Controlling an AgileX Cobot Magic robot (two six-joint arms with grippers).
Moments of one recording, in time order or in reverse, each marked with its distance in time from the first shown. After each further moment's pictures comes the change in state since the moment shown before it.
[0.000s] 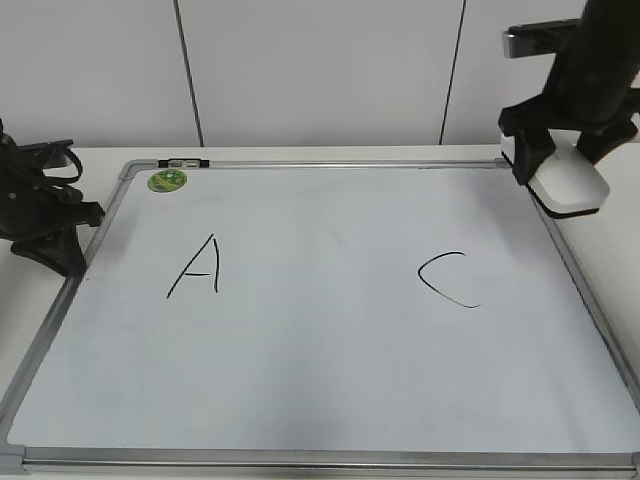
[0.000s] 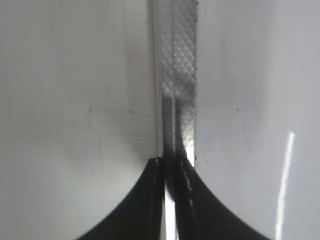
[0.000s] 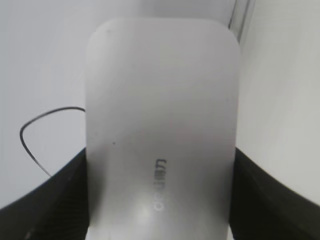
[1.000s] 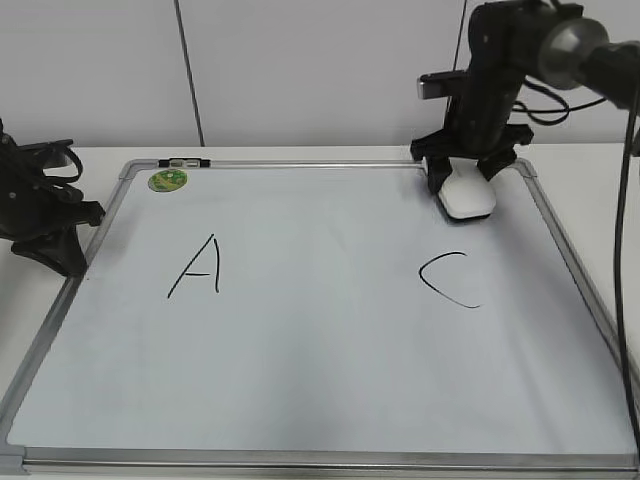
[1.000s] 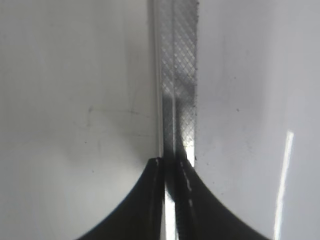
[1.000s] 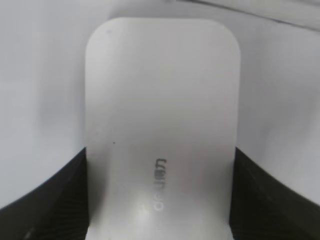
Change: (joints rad) left arm 0.000 0.000 0.000 -0.004 0.002 0.000; right arm 0.073 0.515 -0.574 0.009 0.021 0.054
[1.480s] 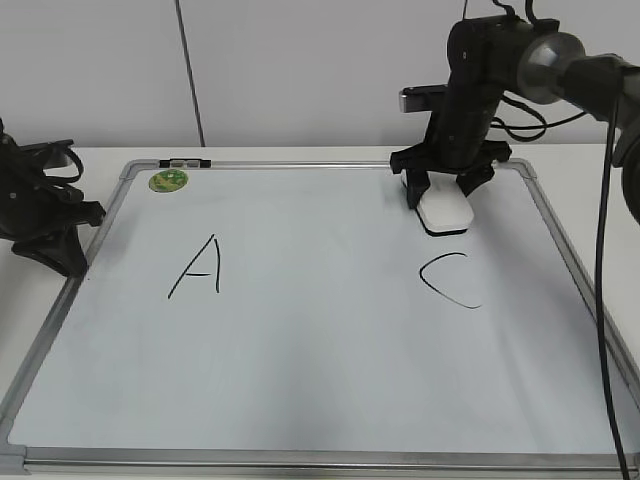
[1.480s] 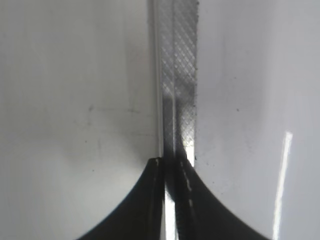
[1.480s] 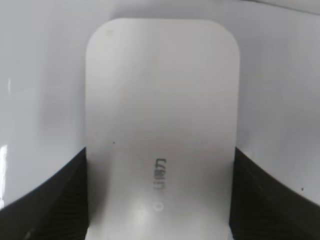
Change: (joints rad) left arm 0.000 0.000 0.000 -0.002 0.000 0.000; right arm 0.028 0.023 0.034 0.022 -0.022 0.042
